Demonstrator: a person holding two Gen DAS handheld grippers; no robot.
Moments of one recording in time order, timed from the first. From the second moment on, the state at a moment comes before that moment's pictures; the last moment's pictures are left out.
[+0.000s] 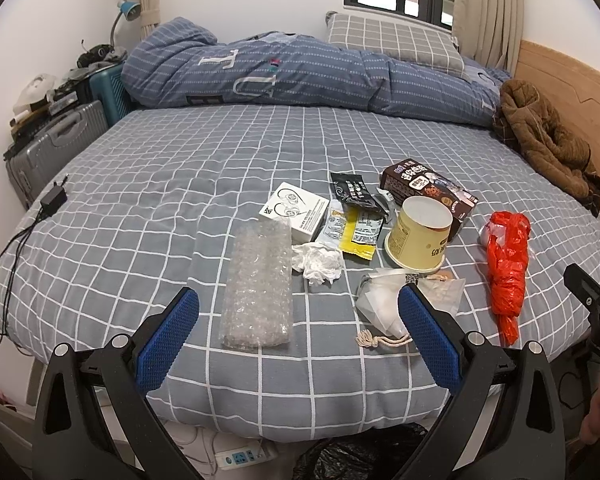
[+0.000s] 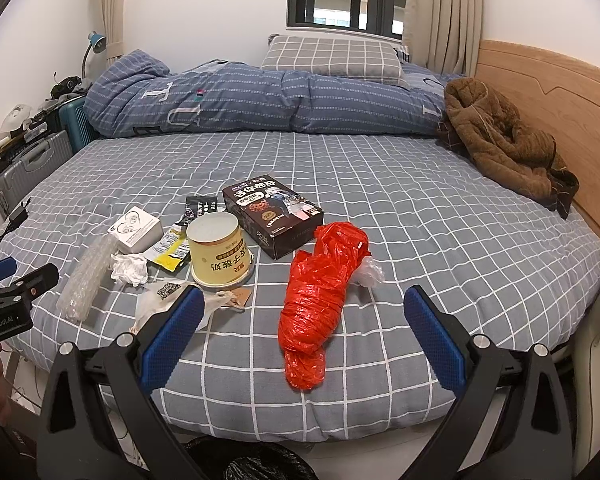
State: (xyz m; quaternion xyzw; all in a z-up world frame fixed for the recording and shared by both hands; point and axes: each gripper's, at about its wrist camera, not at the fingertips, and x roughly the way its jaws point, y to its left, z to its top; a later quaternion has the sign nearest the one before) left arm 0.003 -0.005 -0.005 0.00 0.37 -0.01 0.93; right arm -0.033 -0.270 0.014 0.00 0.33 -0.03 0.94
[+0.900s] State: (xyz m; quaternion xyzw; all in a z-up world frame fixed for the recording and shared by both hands) left arm 0.035 0.020 -0.030 0.01 0.39 0.01 0.92; right arm -0.006 -0.274 -0.005 -0.01 0.36 -0.04 0.93
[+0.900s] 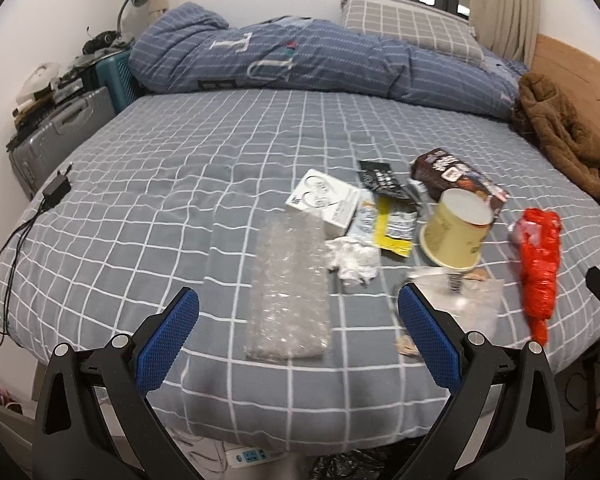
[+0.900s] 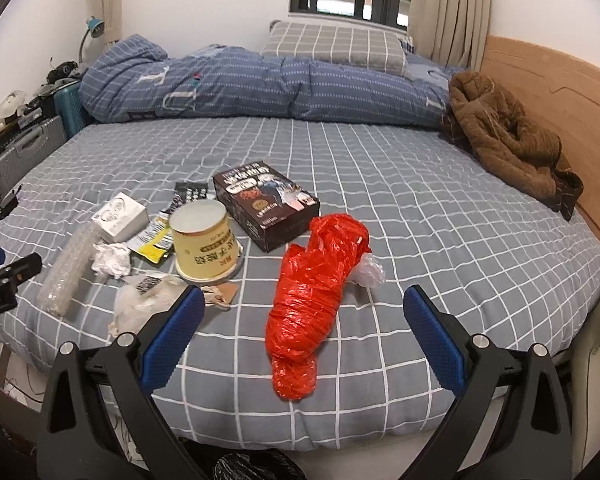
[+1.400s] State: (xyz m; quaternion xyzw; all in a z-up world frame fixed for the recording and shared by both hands) left arm 0.089 0.042 -0.074 0.01 0.44 0.03 0.90; right arm 0.043 -0.293 -0.057 0.01 0.43 -0.05 0.90
